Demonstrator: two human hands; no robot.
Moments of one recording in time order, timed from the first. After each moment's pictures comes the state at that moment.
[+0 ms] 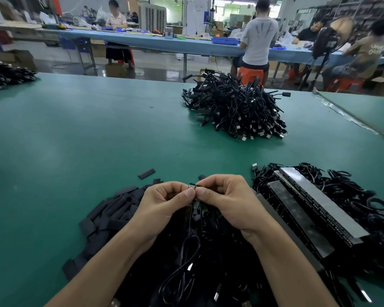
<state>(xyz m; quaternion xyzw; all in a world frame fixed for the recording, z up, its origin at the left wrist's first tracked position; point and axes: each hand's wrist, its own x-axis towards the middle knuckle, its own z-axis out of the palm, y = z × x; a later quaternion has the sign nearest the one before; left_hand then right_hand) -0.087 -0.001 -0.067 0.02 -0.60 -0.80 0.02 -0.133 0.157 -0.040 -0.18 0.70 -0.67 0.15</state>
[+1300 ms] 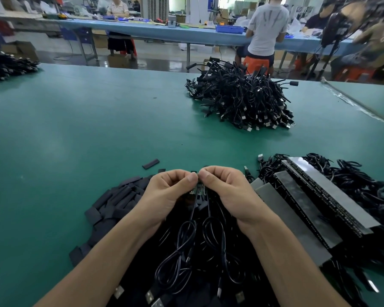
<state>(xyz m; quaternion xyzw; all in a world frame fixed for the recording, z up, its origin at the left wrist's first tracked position) -0.091 -0.002 -0.062 0.03 -0.58 -0.81 0.01 -0.125 0.145 -0.038 -0.13 0.64 -0.73 0.19</state>
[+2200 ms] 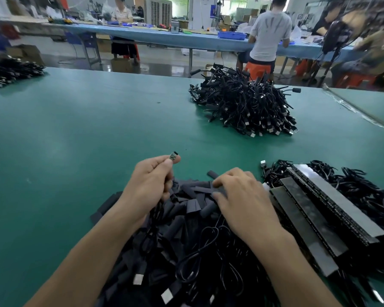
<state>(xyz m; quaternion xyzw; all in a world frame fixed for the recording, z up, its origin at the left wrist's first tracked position) -0.105 -0.035 -0.043 0.11 -0.69 -0.71 0.12 -0.120 0.151 -0.031 -0.20 0.96 -0.15 -0.08</state>
